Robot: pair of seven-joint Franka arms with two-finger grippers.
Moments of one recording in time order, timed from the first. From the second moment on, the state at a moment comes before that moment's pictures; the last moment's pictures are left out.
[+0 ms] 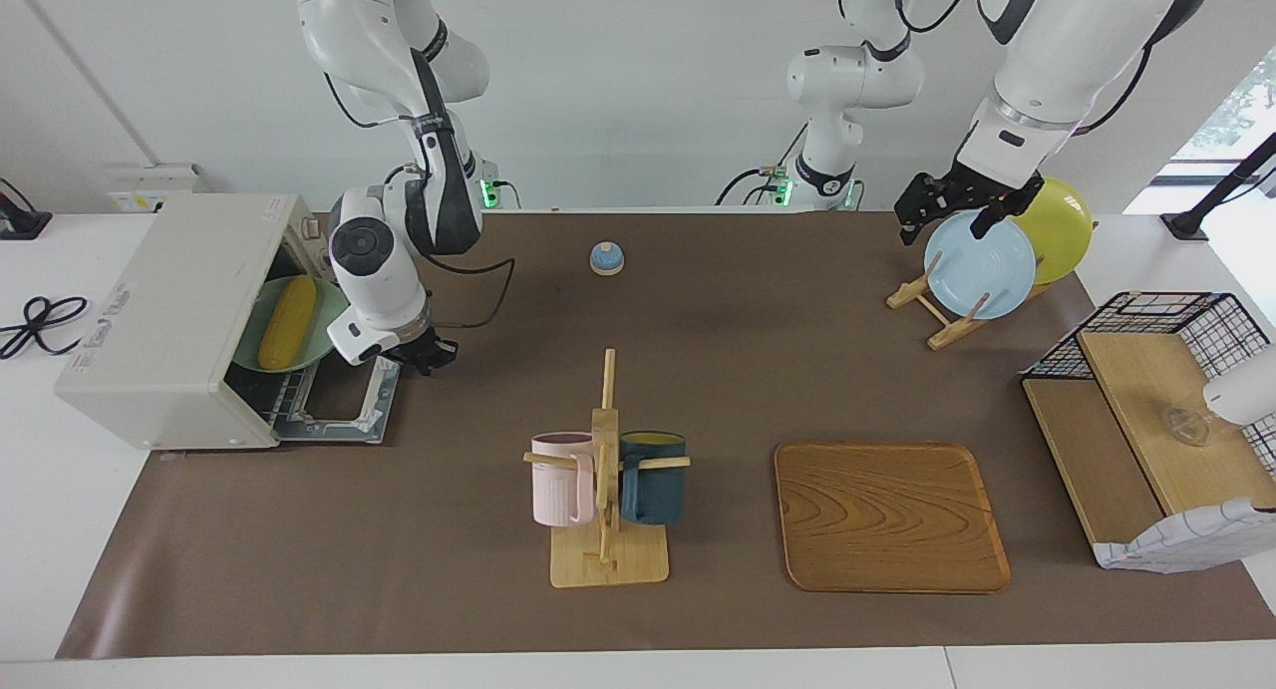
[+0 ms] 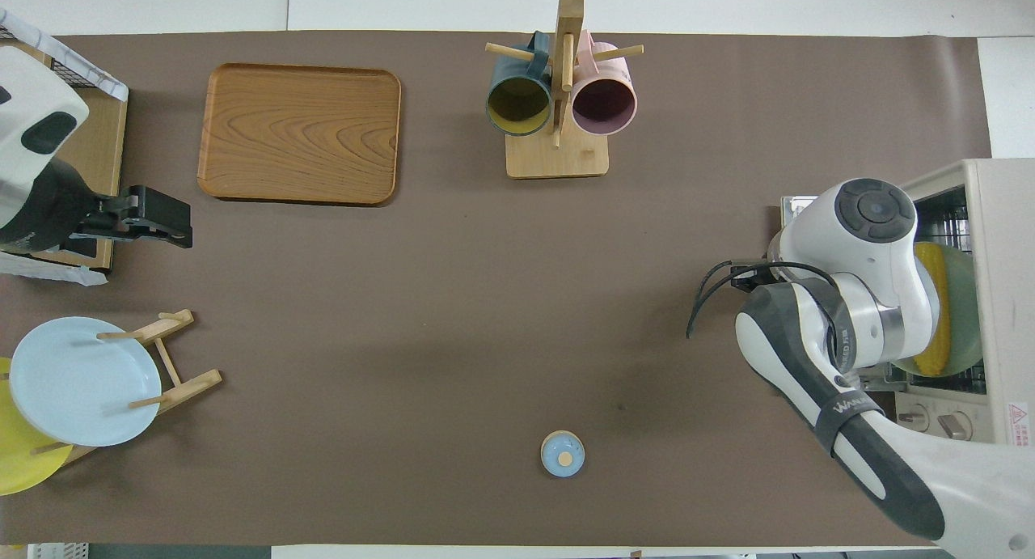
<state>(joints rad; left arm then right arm) -0.12 -0.01 -0.07 -1.57 -0.02 1.49 -0.21 0.11 0.18 -0.01 -2.19 -0.13 2.22 0.25</state>
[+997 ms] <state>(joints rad) -0.12 -0.01 -0.07 -1.57 -0.02 1.49 -0.21 -0.02 0.06 0.00 -1.91 -0.35 1.72 0.04</state>
